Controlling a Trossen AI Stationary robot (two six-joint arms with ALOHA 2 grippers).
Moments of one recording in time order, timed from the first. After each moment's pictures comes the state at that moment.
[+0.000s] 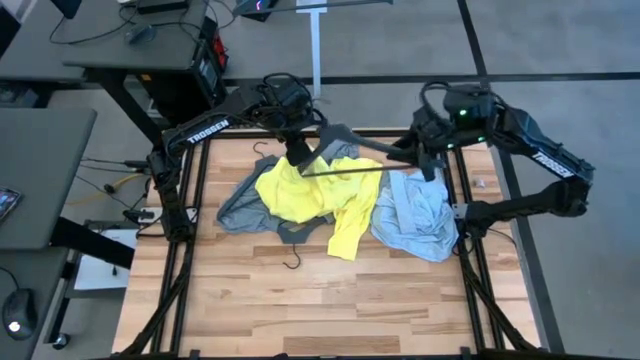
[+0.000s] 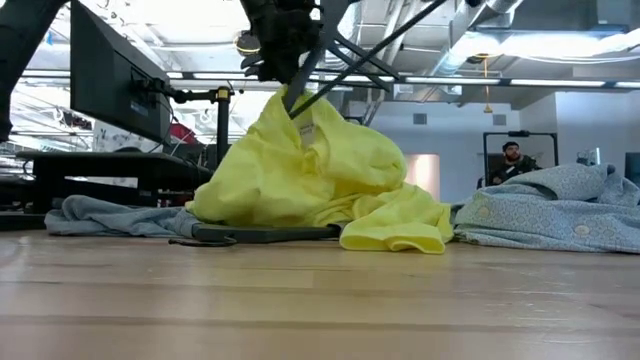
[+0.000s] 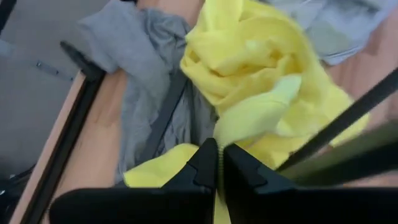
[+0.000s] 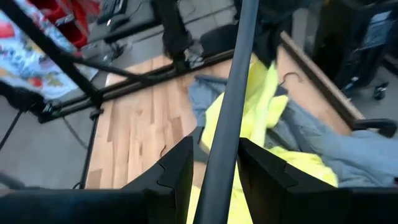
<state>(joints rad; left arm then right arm) 0.49 1.84 2.02 -1.23 0.14 0.10 -0.38 1.15 1.52 -0.88 -0.33 0.10</state>
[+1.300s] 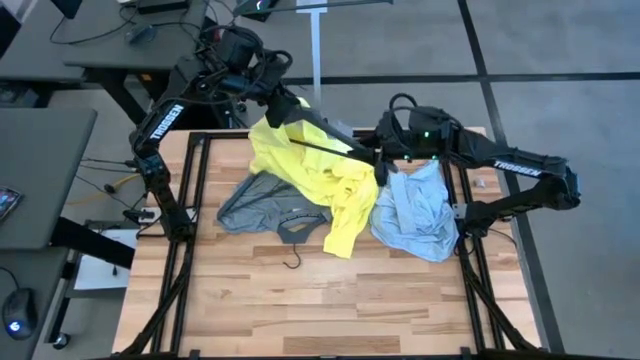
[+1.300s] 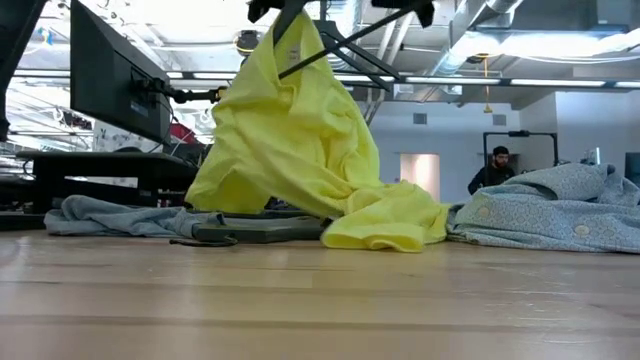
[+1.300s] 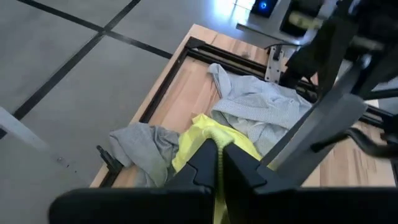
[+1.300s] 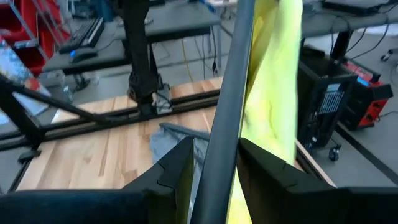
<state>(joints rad) 0.59 1.76 2.35 -1.21 0.32 0.04 -0.30 1.22 1.21 -0.24 -0.04 0.07</state>
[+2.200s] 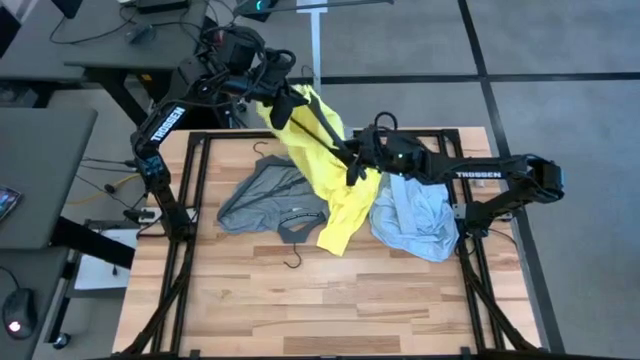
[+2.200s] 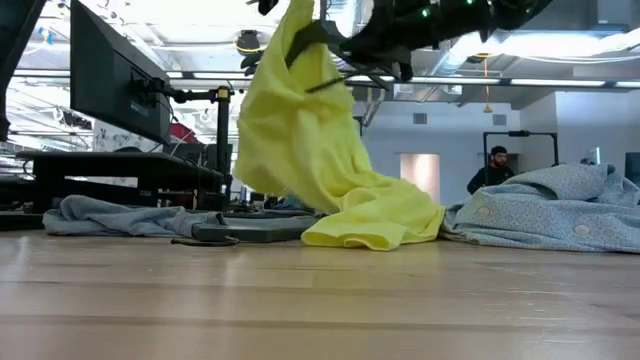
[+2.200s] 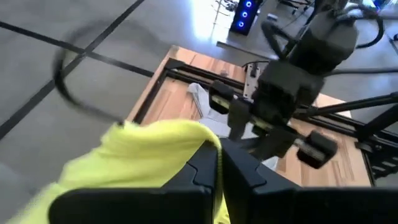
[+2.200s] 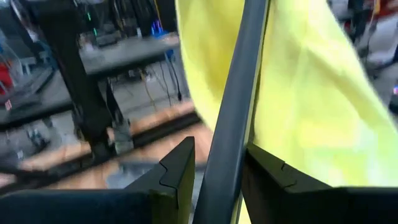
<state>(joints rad) 0.58 1.76 2.35 -1.10 0.35 0.04 -0.26 1.37 0.95 0.33 0.13 0.17</state>
